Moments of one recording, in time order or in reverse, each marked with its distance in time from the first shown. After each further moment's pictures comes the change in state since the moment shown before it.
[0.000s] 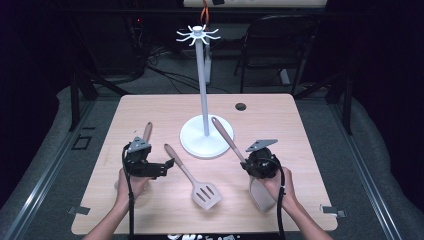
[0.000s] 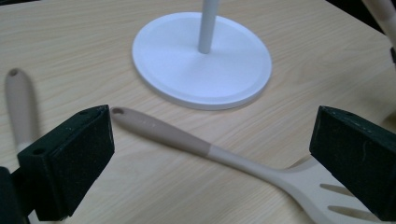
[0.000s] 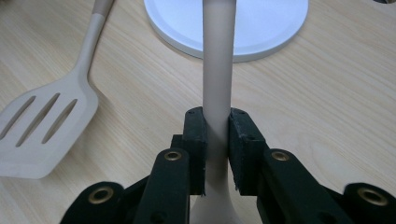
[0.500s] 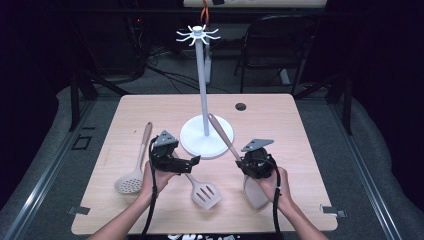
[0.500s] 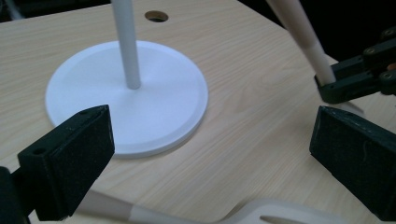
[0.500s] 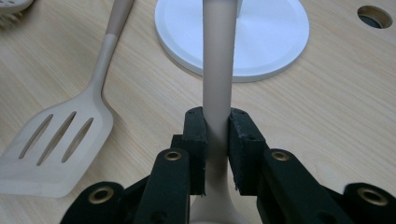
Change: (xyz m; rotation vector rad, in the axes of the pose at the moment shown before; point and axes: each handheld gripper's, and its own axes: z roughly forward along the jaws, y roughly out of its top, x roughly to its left) left arm -0.047 0.032 0.035 -0.031 -0.152 0.043; right arm 0.014 0.010 -0.004 -0.042 -0.011 -0.014
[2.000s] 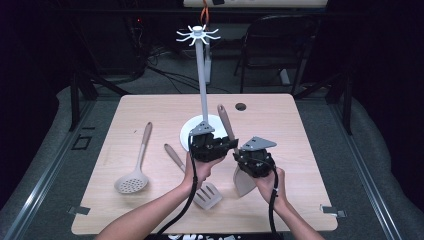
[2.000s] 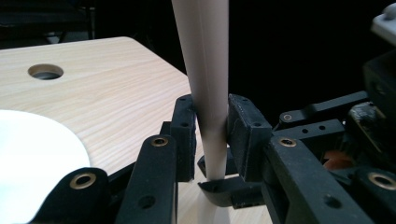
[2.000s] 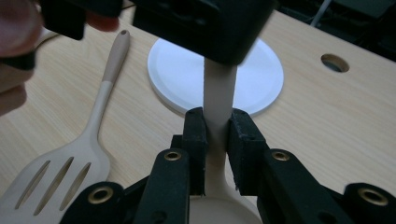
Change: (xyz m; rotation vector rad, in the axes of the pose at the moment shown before) left arm -0.060 0.044 0.064 -0.156 -0.260 -0.043; right arm 0.011 0.008 -0.010 -0.164 -0.080 0.000
